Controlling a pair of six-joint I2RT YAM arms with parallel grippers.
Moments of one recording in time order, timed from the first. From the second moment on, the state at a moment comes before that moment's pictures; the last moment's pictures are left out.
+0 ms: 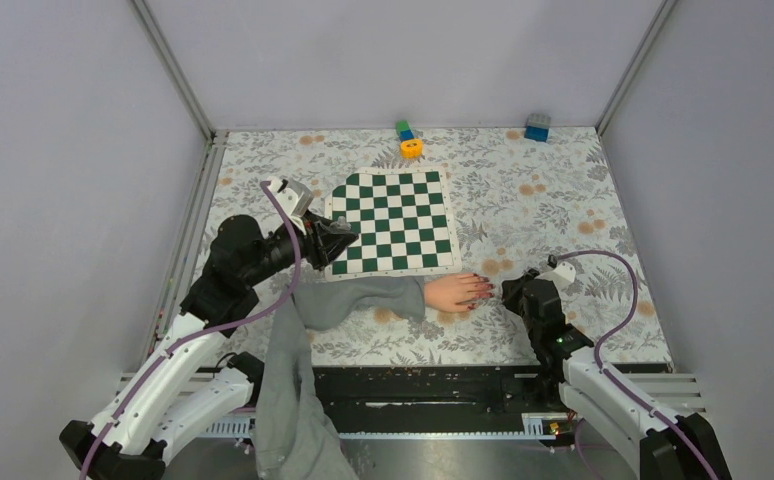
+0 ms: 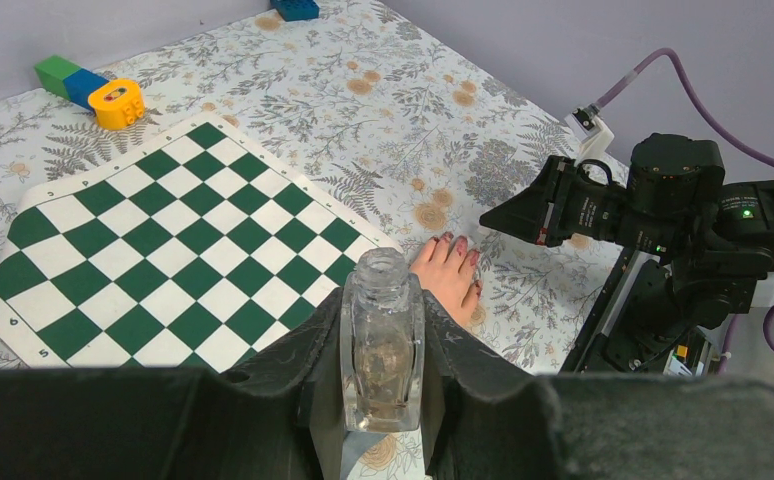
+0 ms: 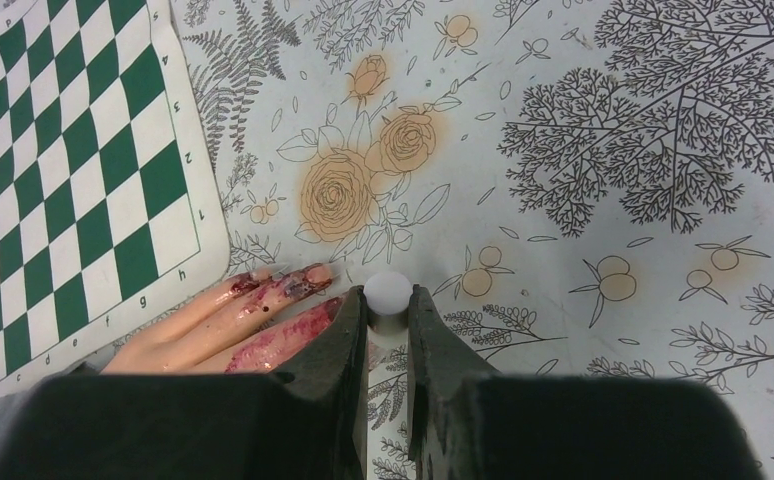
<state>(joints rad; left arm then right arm) -0.51 0.76 0.81 -0.14 0.41 -0.21 0.39 0.69 0.05 0.09 0.36 0.76</state>
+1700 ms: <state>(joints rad) -0.51 0.76 0.81 -0.14 0.41 -0.21 0.39 0.63 0.05 0.12 0.38 0.76</state>
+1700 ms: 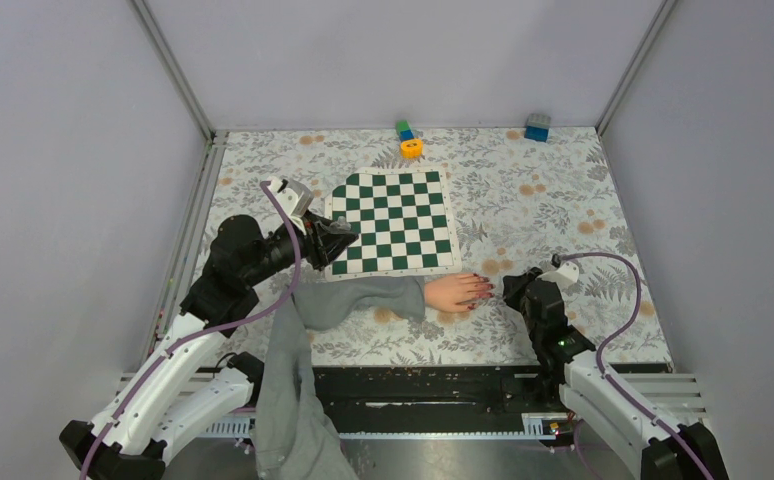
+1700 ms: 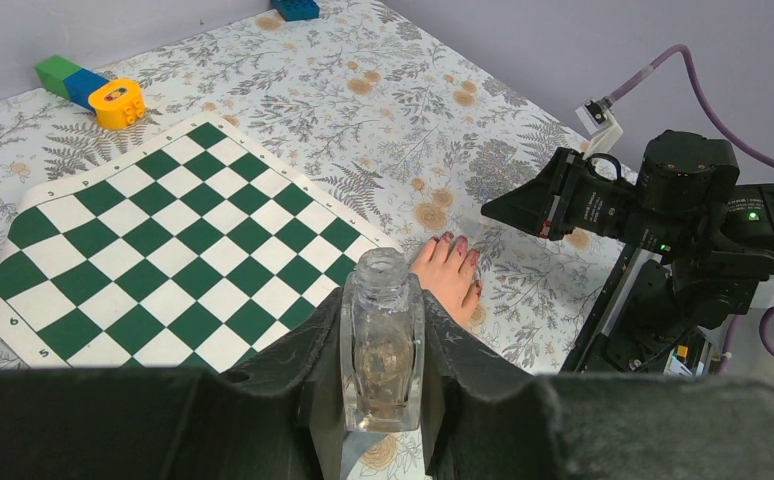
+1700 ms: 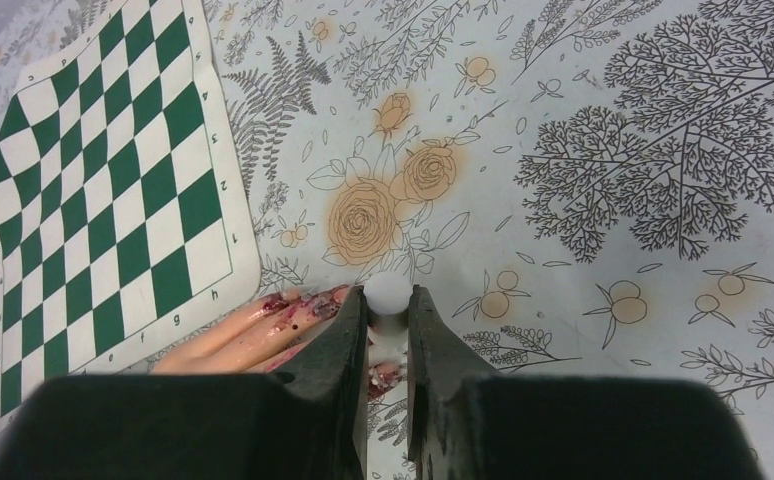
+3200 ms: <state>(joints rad) -0.51 0.76 0.81 -0.14 0.41 -0.21 0.39 0.67 0.05 0.13 0.35 0.76</state>
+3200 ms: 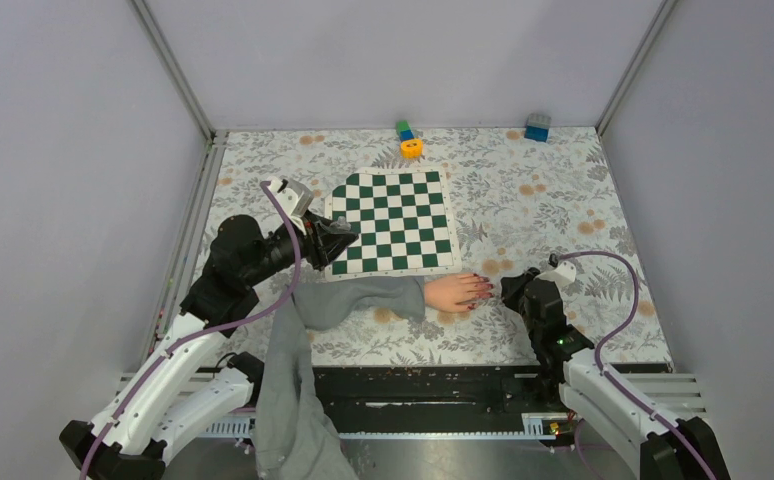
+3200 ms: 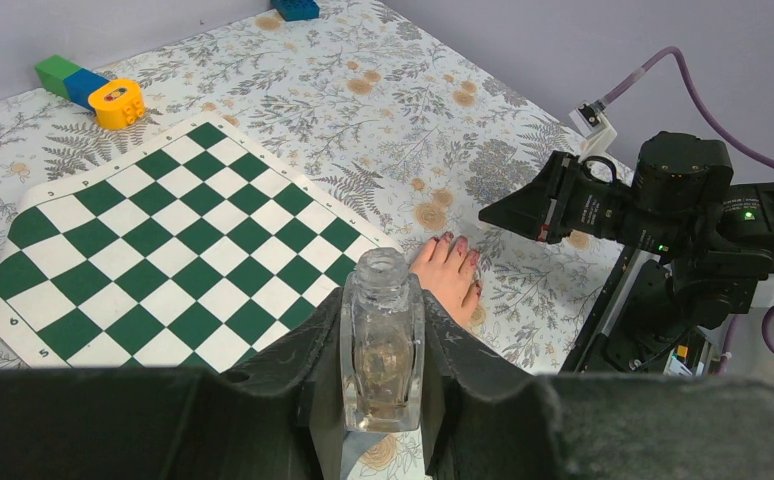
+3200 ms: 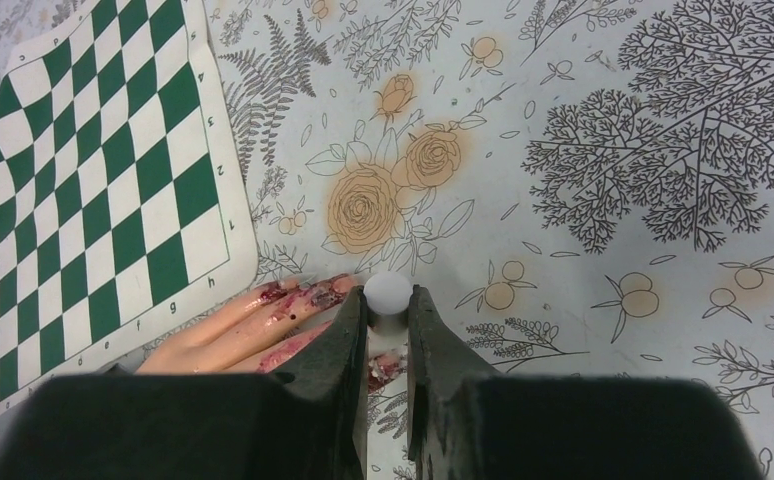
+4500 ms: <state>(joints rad) -0.51 0.75 0.81 -0.14 0.41 -0.21 0.39 0.65 0.05 0.06 0.38 0.79</state>
